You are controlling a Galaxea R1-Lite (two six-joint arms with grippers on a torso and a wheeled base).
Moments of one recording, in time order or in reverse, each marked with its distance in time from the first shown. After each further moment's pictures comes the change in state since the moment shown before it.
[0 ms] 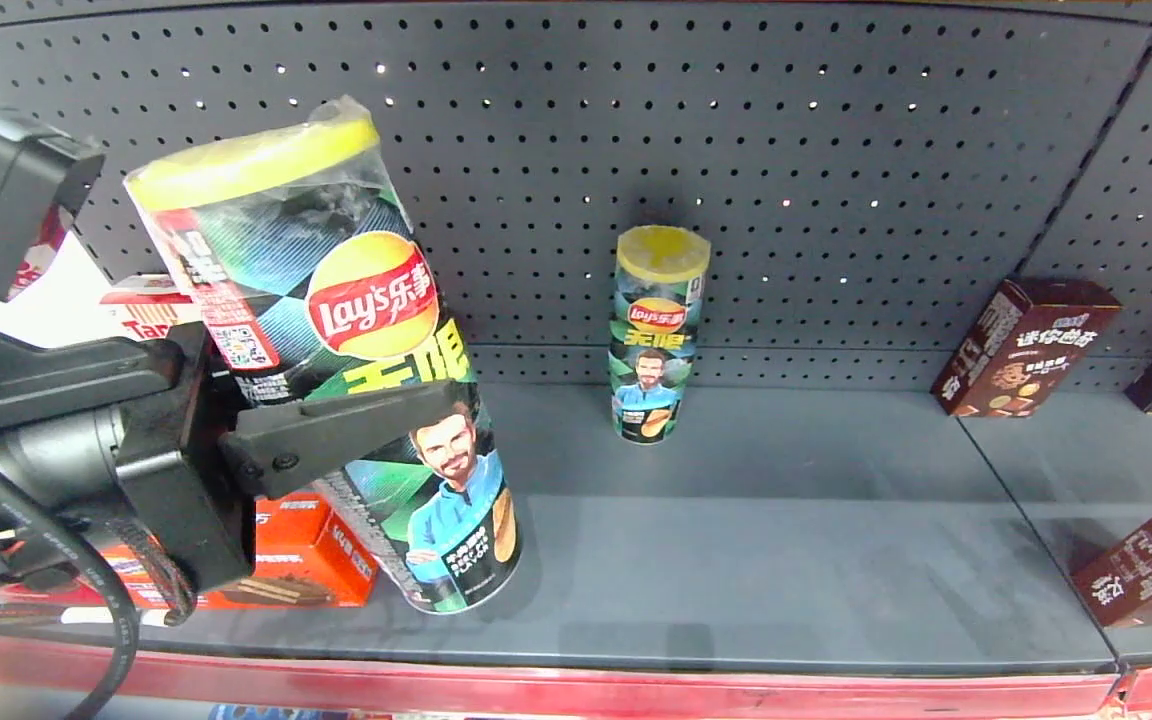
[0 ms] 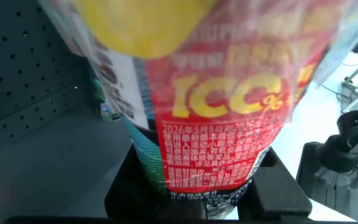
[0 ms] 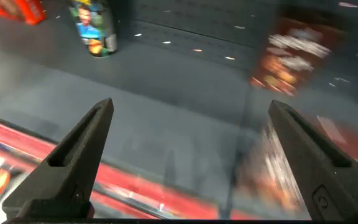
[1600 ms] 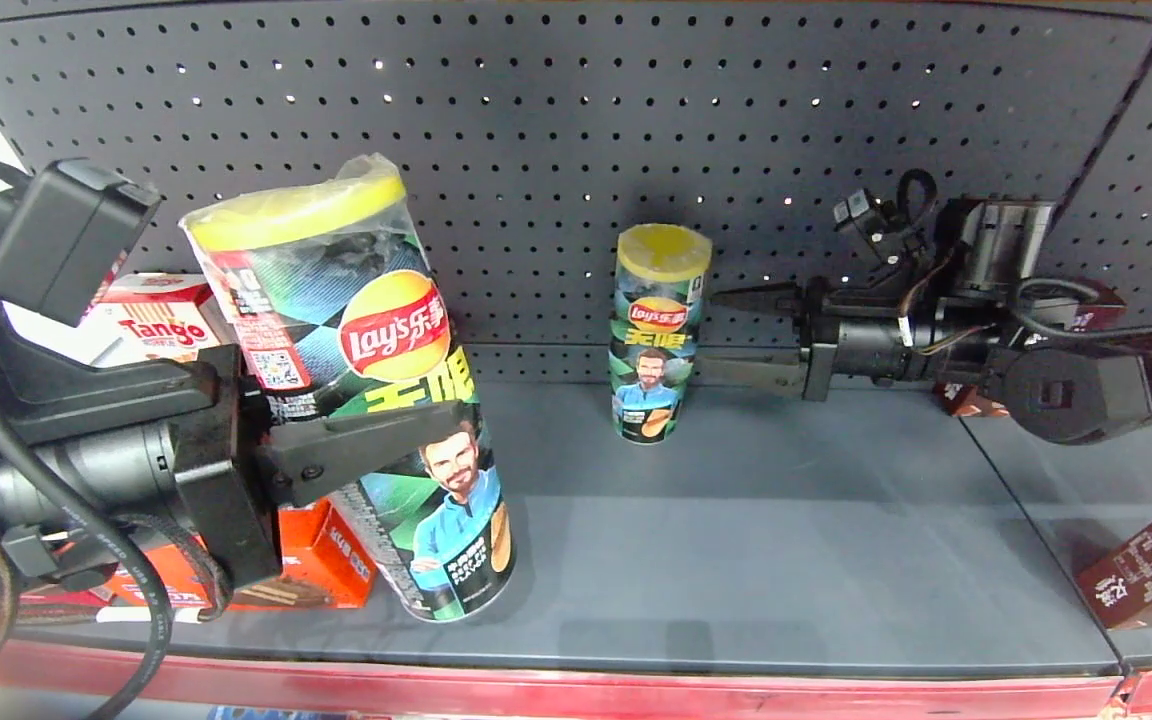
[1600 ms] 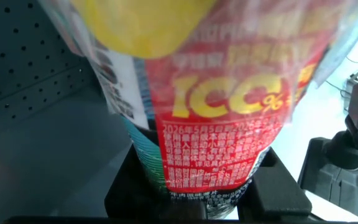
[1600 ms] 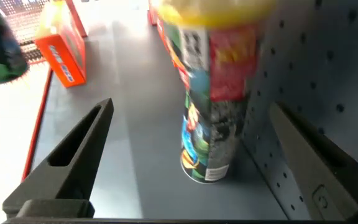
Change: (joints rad) left arm 0.026 0.029 0.019 0.009 0.000 -0.001; right arm 0.165 1.112 -0.704 -0.406 0.741 -0.137
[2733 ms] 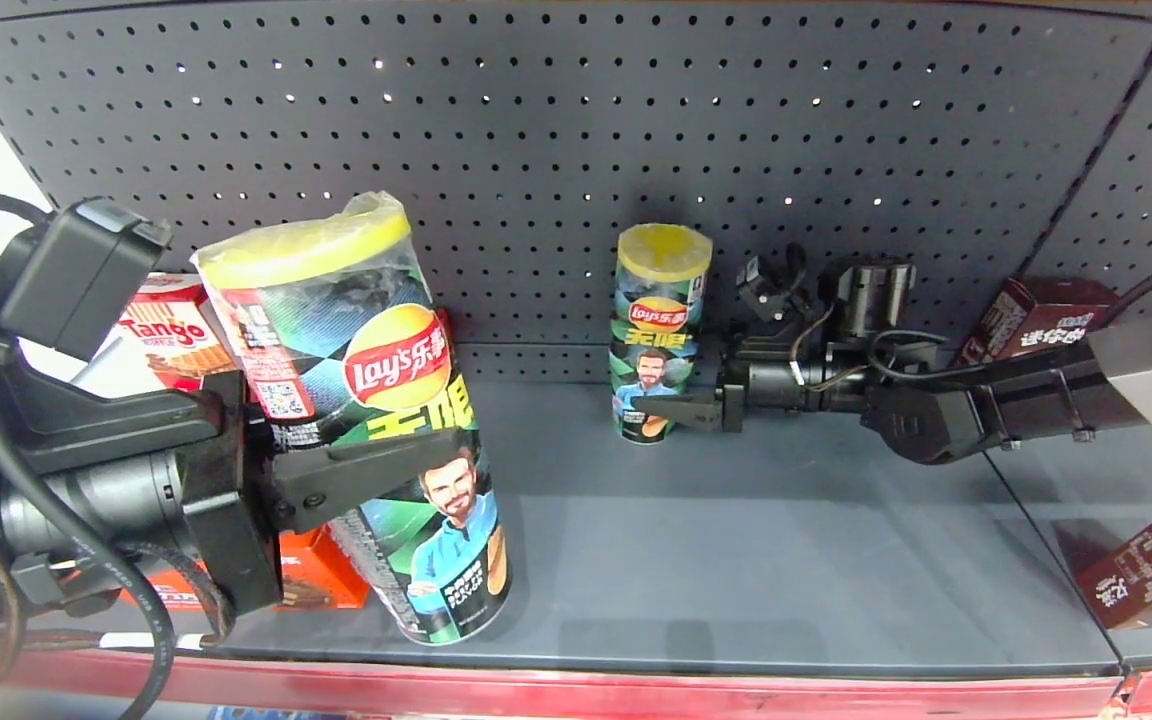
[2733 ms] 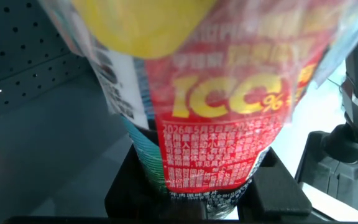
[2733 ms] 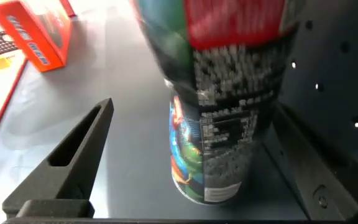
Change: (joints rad) left arm 0.002 -0.005 0.041 -0.009 0.000 -0.001; right arm 0.067 0.216 -0.127 -0.045 -0.029 0.003
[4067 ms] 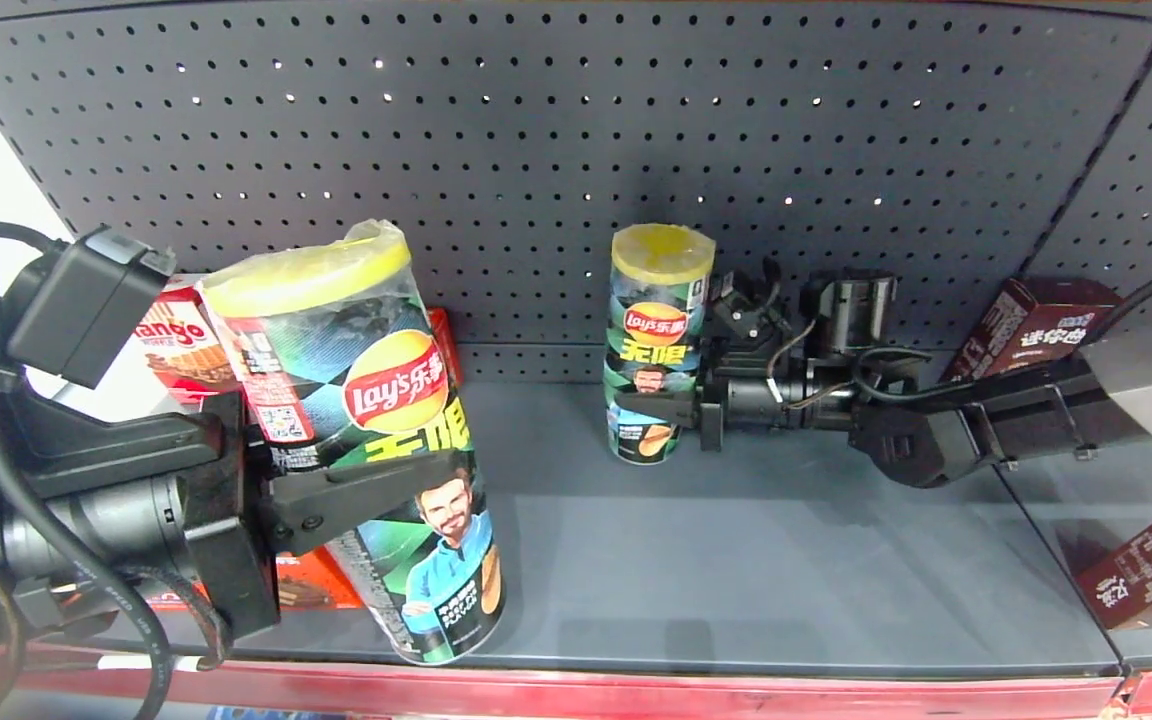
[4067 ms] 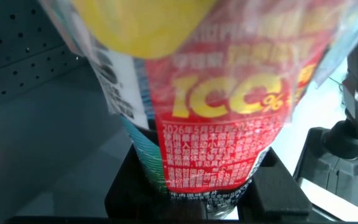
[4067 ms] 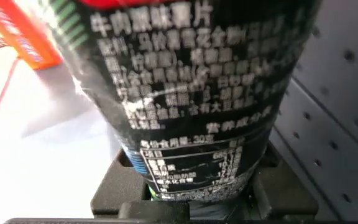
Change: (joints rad) left arm 0.003 -0.010 0.034 0.000 0.004 0.000; right arm 0.068 -0.039 0.085 -0.038 -0.074 0.003
